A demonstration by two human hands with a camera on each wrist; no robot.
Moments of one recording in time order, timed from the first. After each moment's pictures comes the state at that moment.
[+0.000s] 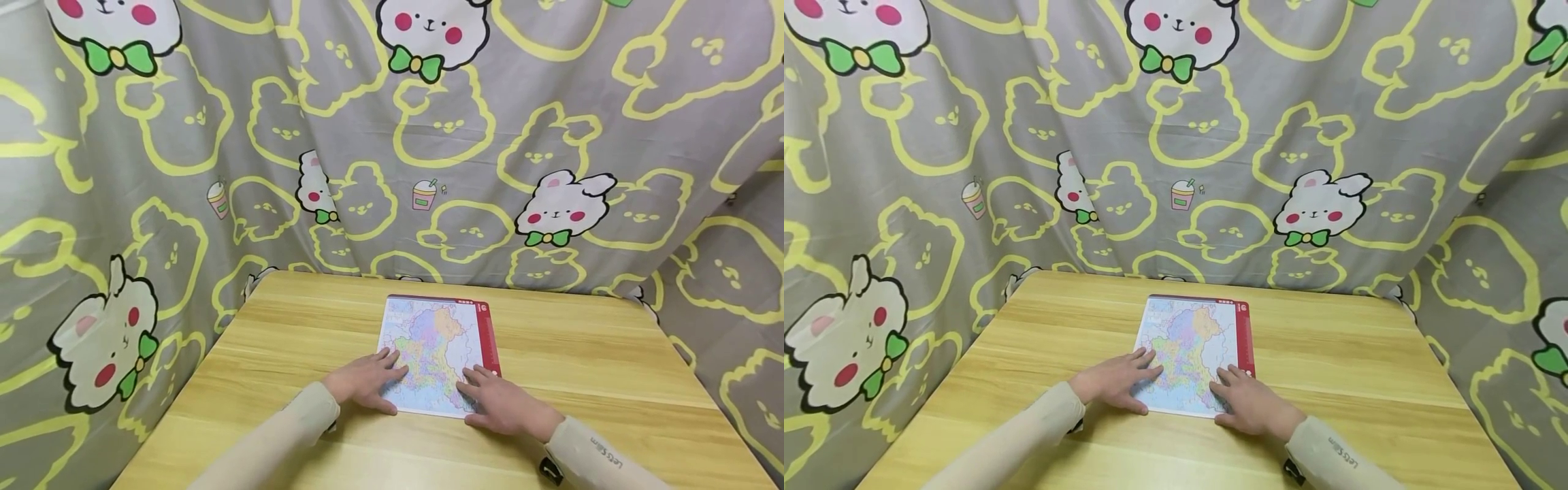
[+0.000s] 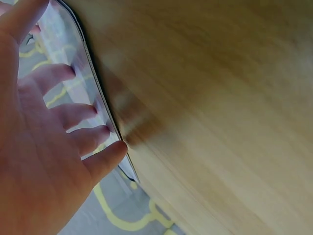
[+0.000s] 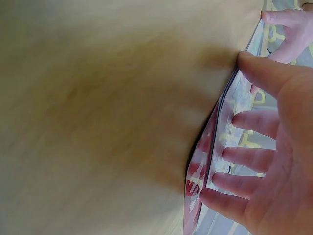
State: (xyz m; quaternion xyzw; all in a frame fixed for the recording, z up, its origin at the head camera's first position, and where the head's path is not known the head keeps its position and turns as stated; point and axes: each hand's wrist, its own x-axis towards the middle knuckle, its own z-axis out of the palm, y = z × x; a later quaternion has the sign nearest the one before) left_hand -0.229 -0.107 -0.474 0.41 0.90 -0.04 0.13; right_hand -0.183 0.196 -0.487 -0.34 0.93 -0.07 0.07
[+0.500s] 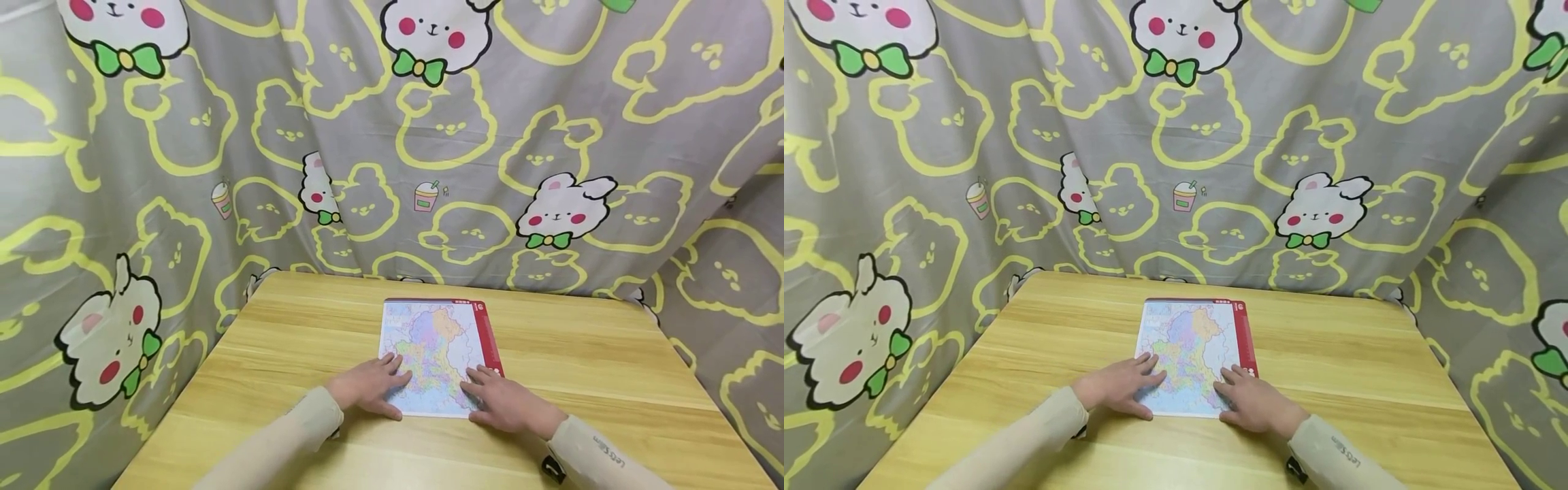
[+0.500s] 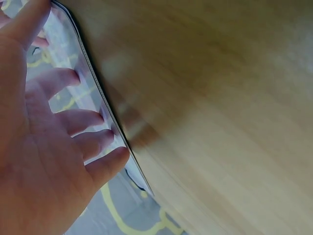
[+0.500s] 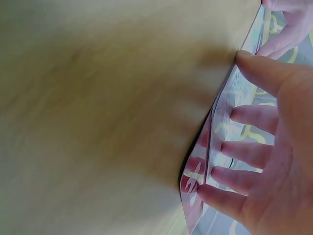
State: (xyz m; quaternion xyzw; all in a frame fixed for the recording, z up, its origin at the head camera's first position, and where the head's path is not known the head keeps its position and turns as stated) left_hand -0.221 -0.103 -0.477 0.42 0.90 -0.07 0.12; right_hand -0.185 0.200 -0.487 -0.35 0.93 -0.08 0.06
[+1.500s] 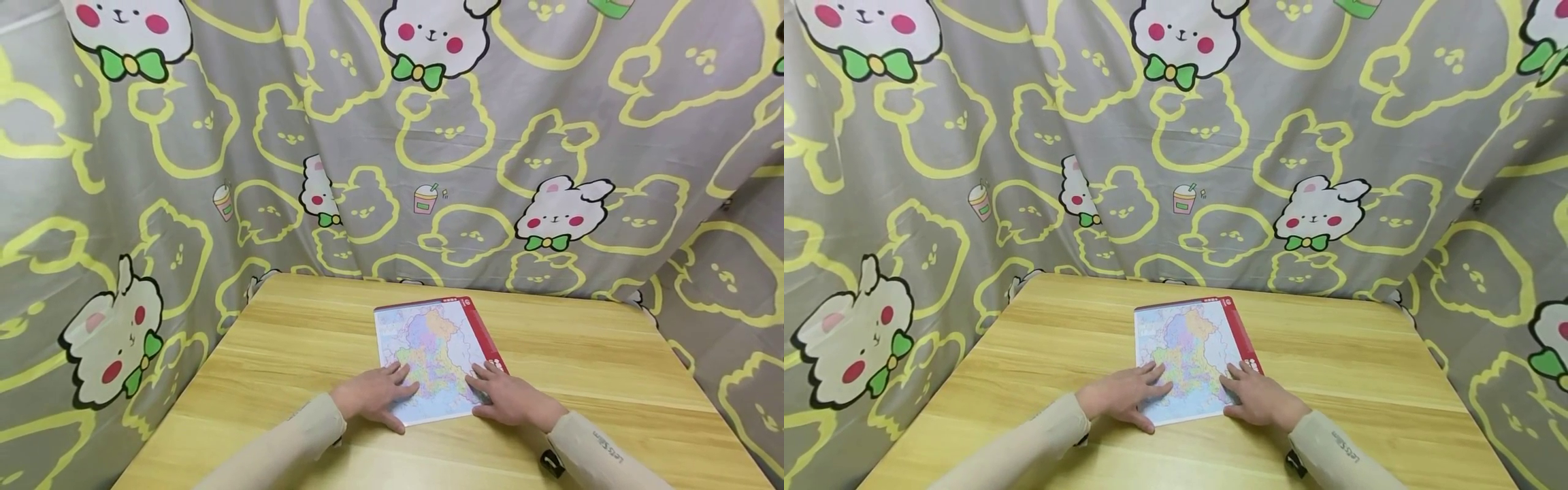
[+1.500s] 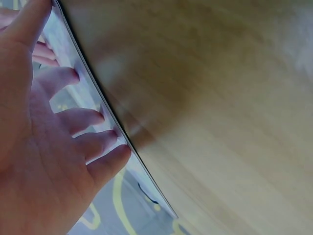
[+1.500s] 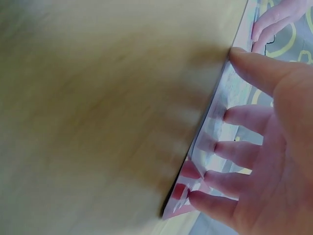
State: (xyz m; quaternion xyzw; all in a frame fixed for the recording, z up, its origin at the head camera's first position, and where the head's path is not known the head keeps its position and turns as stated) left_hand -0.209 -0.094 -0.479 0.45 0.88 -0.10 0.09; right_hand -0.193 0.210 -0.486 -0.30 0.94 -0.11 0.10
